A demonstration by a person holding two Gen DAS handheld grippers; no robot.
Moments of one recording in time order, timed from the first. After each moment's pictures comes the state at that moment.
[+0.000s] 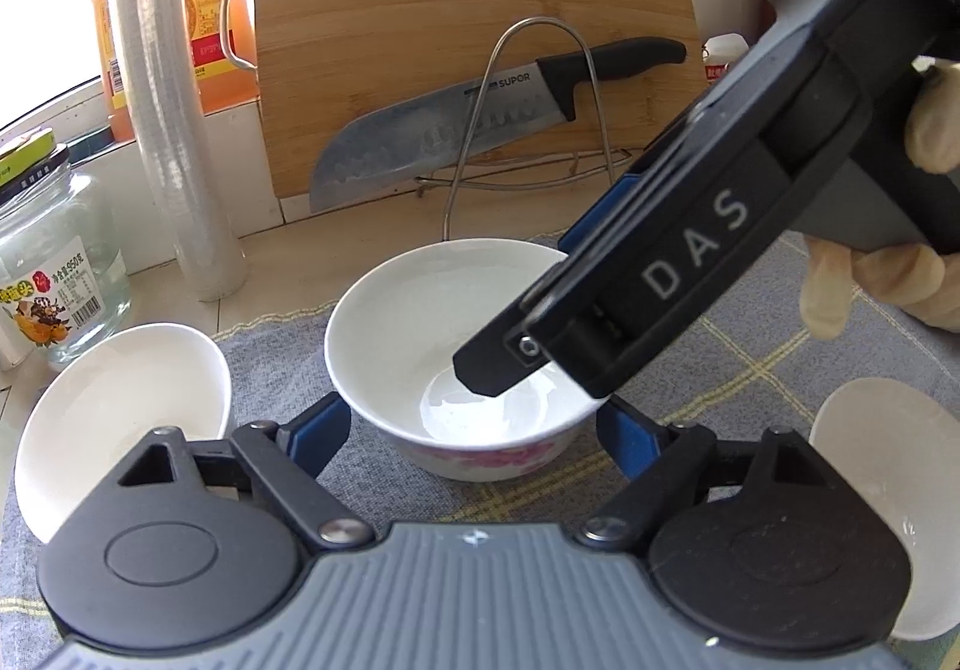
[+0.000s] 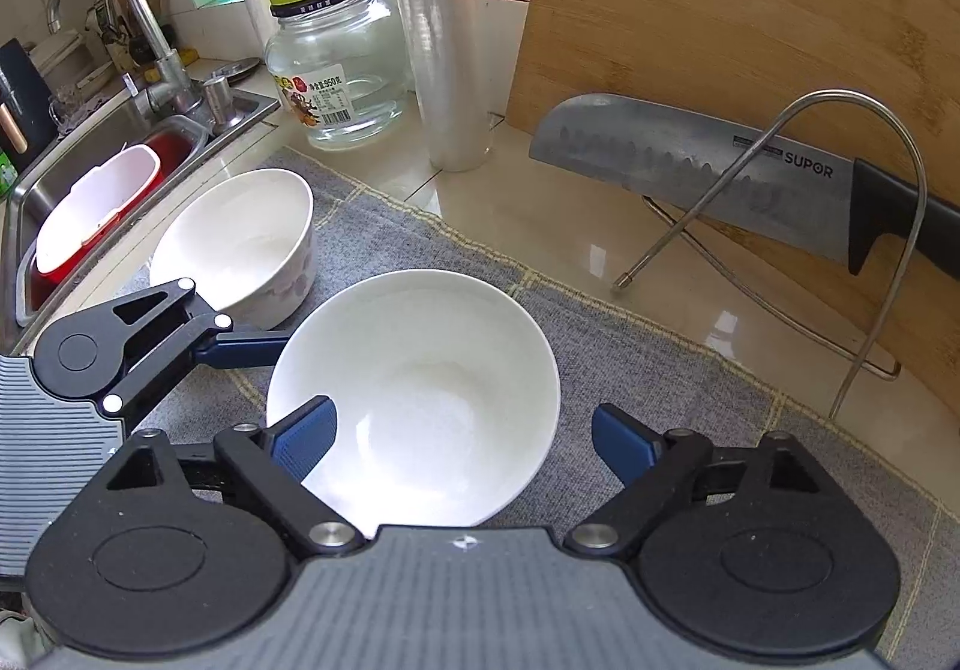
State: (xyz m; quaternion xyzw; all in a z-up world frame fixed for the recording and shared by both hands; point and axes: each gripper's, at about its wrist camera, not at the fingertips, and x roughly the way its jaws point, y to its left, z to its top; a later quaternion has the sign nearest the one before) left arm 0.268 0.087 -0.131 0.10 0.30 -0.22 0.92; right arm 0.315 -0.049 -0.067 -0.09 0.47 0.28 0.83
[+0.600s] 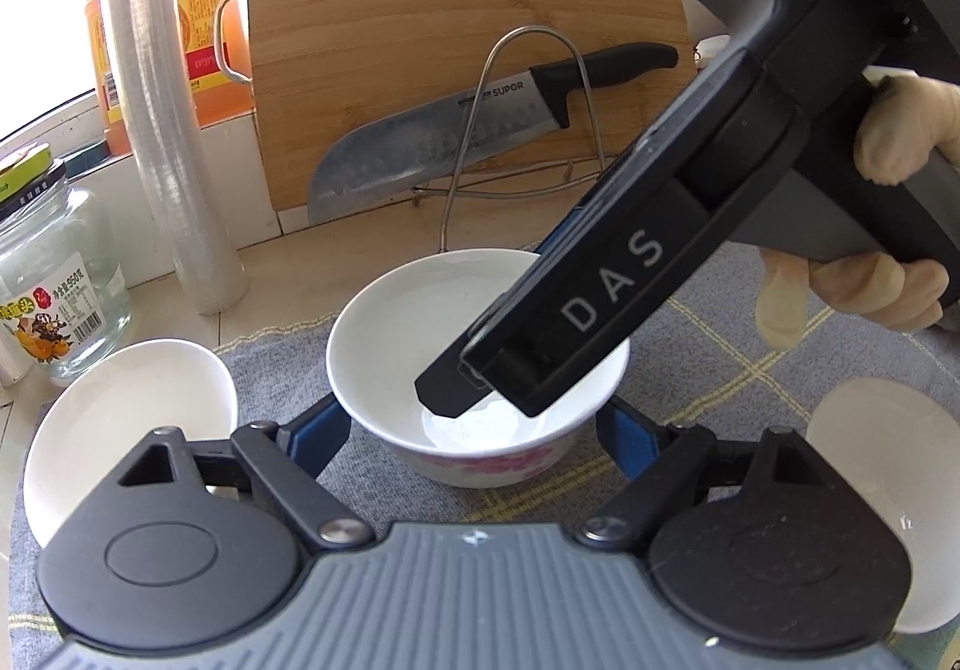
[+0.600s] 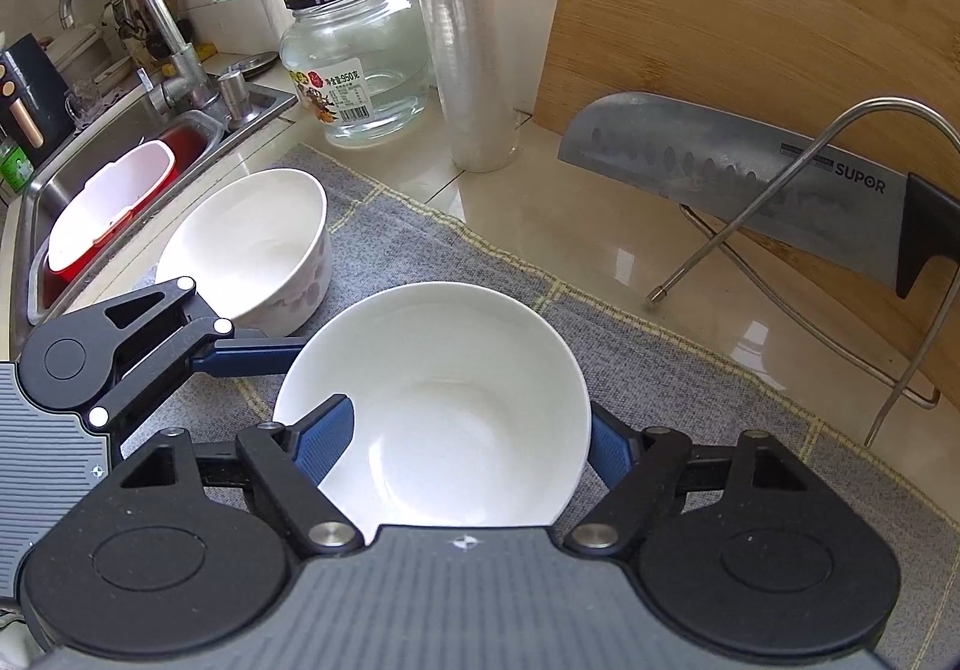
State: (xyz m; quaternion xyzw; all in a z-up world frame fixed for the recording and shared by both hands) left arm 0.266 0.088 -0.128 0.11 0.29 -0.23 0.92; right arm 0.324 -0.039 -0.073 -0.07 0.47 0.31 0.82
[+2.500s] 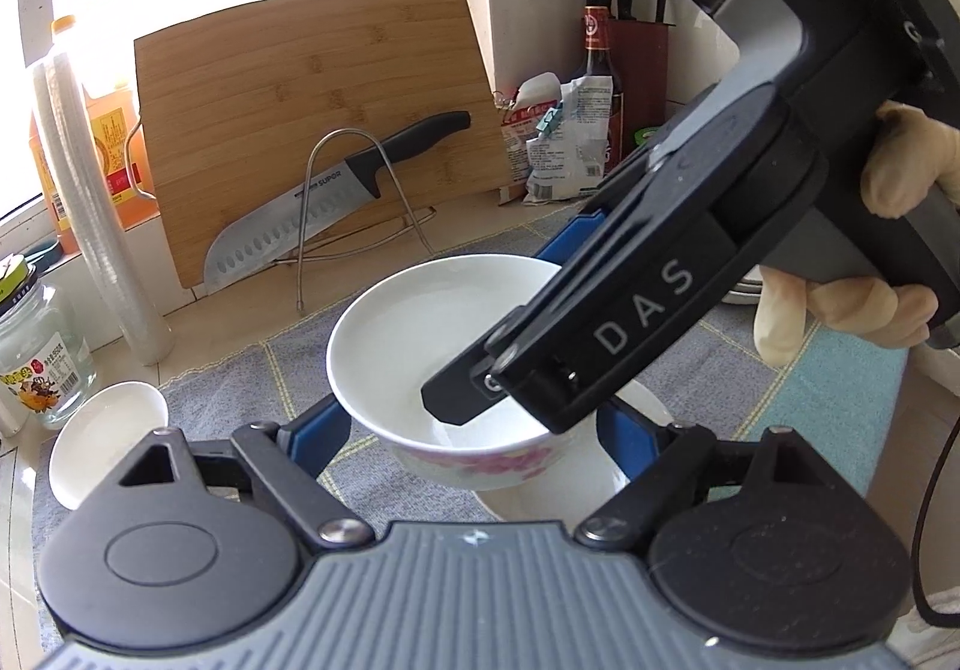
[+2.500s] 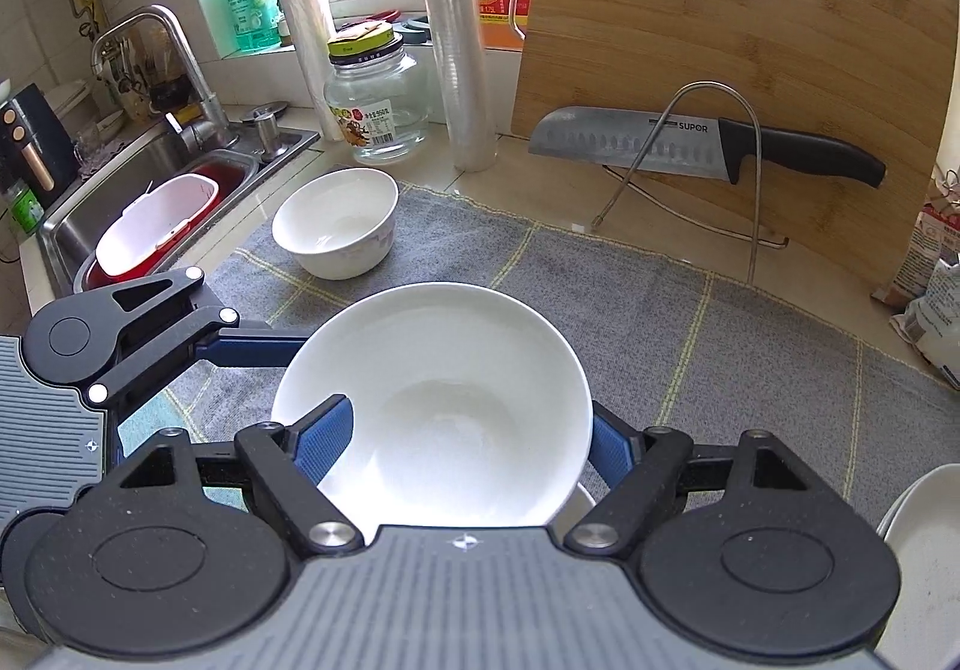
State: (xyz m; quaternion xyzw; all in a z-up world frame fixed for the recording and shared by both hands) left arm 0.143 0.052 -0.069 0.14 0.26 -0.31 0.90; right arm 0.173 -0.099 -0.003 -0.03 0.44 0.24 0.86
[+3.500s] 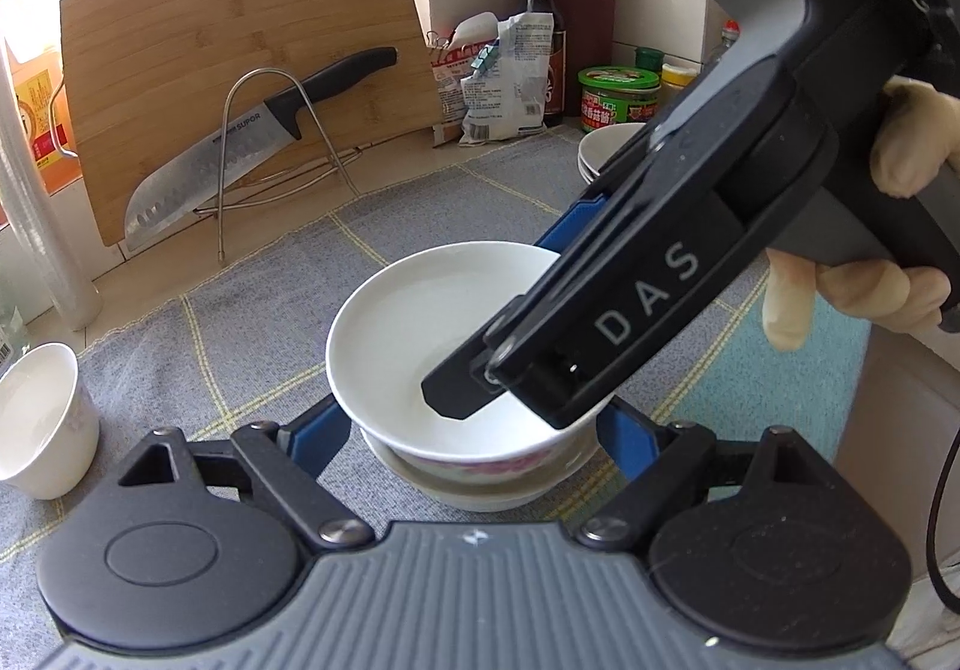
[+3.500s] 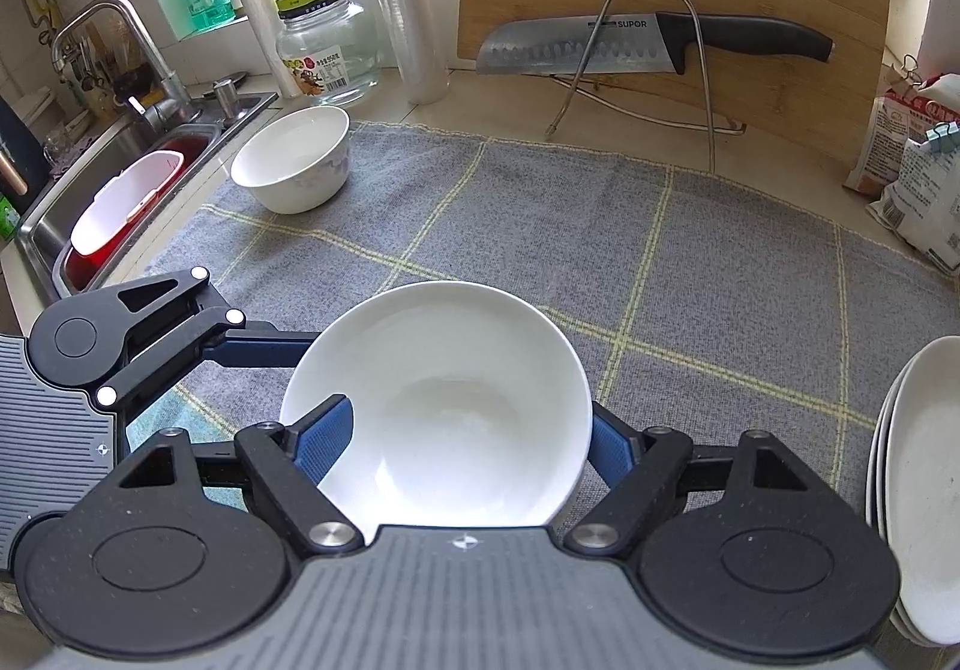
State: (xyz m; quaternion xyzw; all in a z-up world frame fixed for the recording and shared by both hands) left arm 0.136 0.026 -0.101 0.16 0.30 -0.34 0.87; right arm 0.156 -0.122 -0.035 -0.01 0.48 0.21 0.85
